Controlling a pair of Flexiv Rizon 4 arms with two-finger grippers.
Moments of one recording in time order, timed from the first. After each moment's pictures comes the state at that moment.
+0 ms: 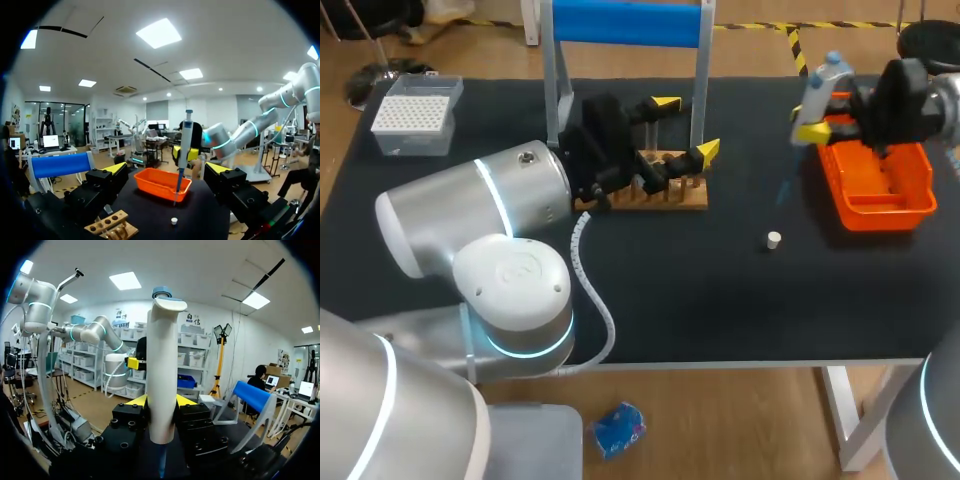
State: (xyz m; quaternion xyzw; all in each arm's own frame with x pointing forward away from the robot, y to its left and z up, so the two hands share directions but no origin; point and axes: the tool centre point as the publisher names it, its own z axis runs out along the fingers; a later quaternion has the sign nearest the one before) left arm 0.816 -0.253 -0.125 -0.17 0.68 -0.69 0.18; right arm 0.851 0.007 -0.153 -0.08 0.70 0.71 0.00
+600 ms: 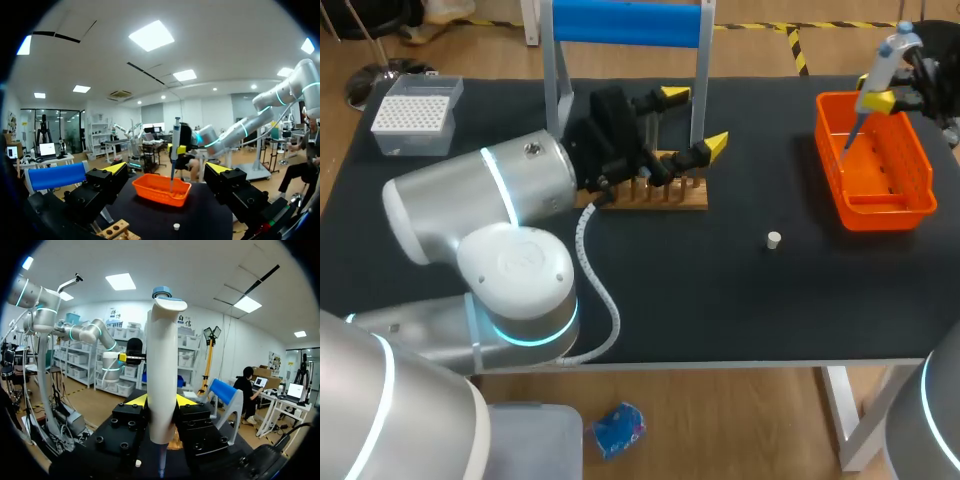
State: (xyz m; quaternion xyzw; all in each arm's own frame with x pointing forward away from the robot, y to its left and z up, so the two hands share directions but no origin) left arm 0.823 -0.268 -0.111 -0.13 0.68 -0.69 0.18; right arm 0.909 -0.090 -0.149 -0.06 0.70 0.71 0.03
